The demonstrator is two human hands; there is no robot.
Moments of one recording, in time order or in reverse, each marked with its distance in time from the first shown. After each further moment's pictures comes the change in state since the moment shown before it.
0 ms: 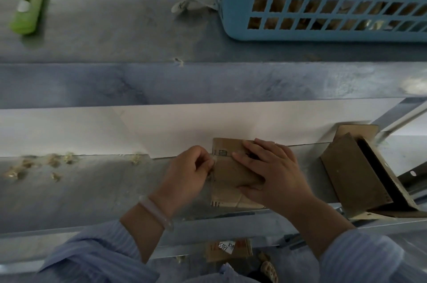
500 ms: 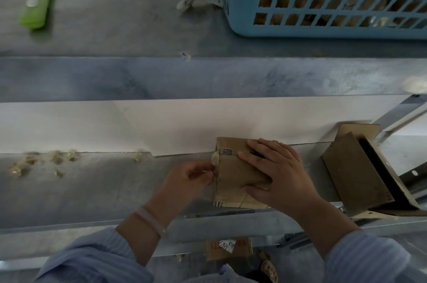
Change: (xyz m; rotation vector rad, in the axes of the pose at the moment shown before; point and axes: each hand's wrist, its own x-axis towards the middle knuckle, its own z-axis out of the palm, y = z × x) left_hand -0.017 -0.019 0.005 -0.503 -0.149 -0.249; right_hand -0.007 0.004 -0.001 0.050 0.015 -0.012
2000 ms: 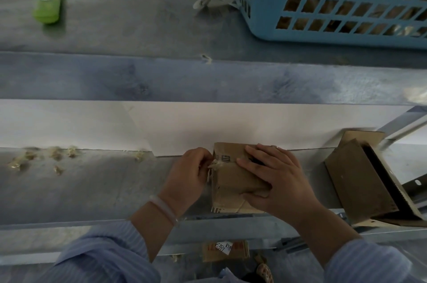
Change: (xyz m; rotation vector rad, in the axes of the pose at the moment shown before) left_hand 0.017 0.000 -0.005 0.647 0.203 0.526; right_hand 0.004 -0.008 0.004 0.049 0.002 -0.030
